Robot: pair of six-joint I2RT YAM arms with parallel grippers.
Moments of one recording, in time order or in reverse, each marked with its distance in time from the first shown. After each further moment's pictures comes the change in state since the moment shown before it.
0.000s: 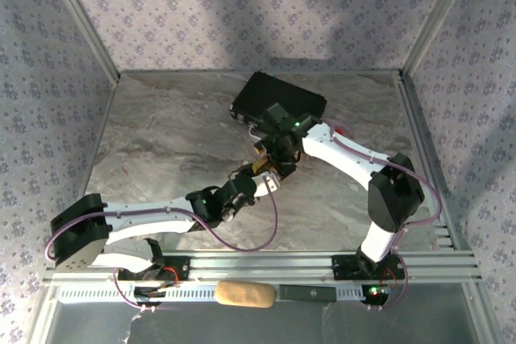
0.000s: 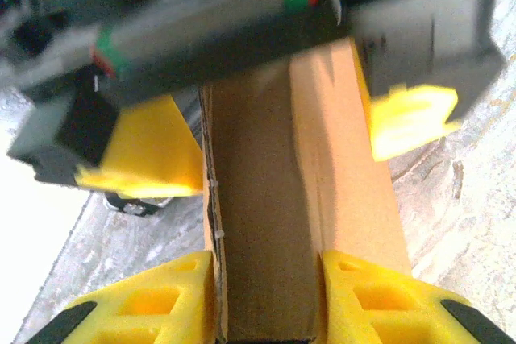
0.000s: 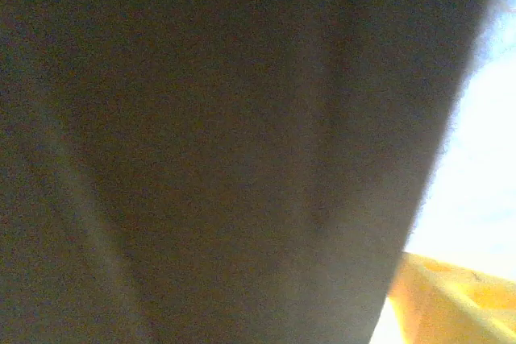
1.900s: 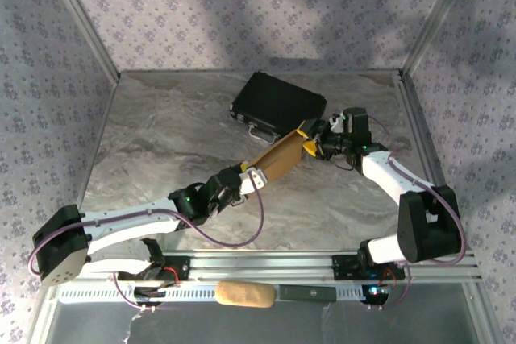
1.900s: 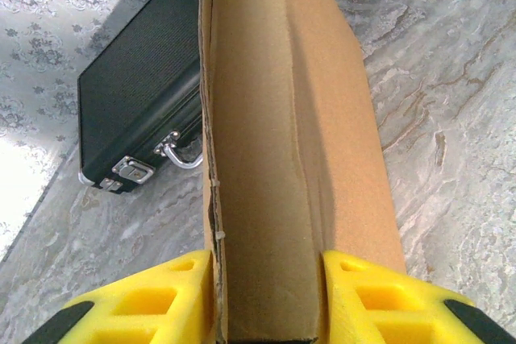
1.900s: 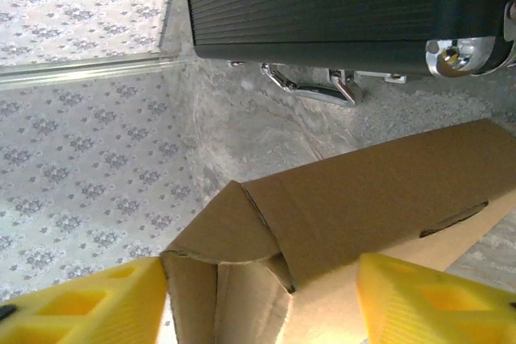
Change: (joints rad) left arm 0.085 -0.129 -0.039 -0.107 0.145 -0.045; right arm -0.514 -0.314 -0.622 0.877 -0.529 -0.444
